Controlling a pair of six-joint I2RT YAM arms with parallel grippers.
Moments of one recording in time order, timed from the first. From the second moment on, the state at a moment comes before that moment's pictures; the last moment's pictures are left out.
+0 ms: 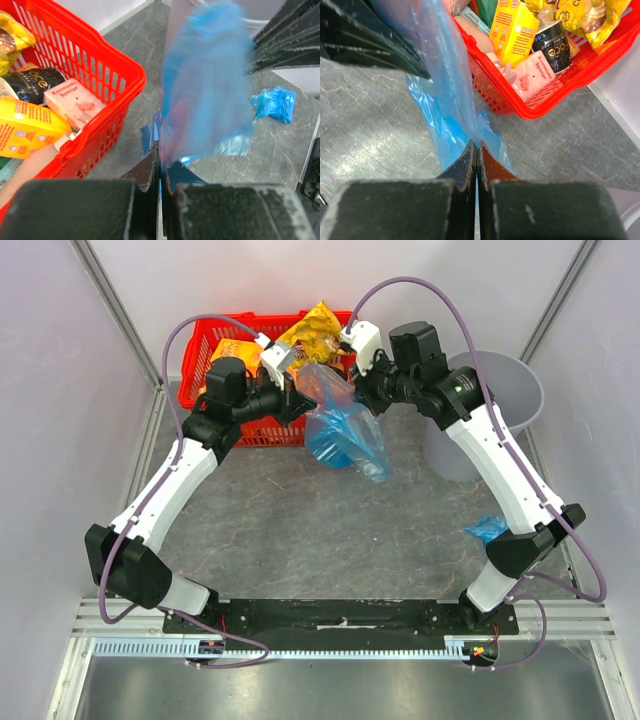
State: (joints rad) left arm -0.39 1.45 1.40 -0.20 0.58 -0.02; right arm 0.57 1.68 2.07 -0.91 -0.21 -0.27
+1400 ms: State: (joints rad) left arm -0.30 1.43 1.55 -0.34 0.72 0.13; right arm 0.48 1.58 2.02 -1.00 -0.35 -0.38
